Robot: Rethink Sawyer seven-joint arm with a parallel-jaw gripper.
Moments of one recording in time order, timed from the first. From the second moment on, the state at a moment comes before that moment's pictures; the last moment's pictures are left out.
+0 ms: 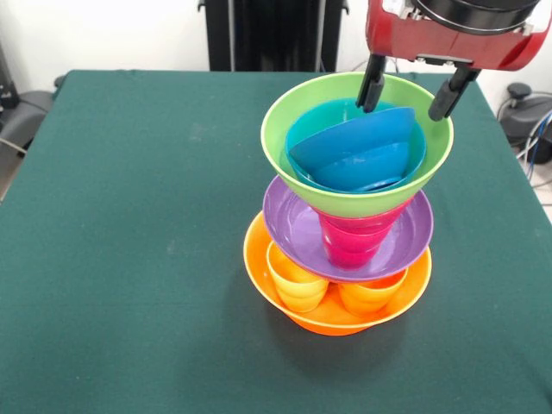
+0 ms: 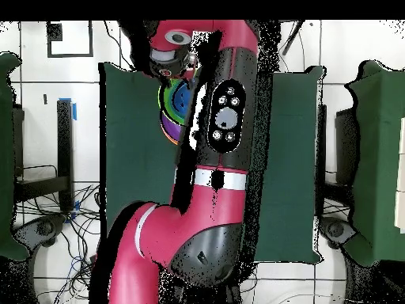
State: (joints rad) arm -0.12 0.07 -0.70 0.02 0.61 1.81 1.71
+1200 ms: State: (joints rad) arm -0.12 0.07 -0.73 0.02 0.61 1.68 1.71
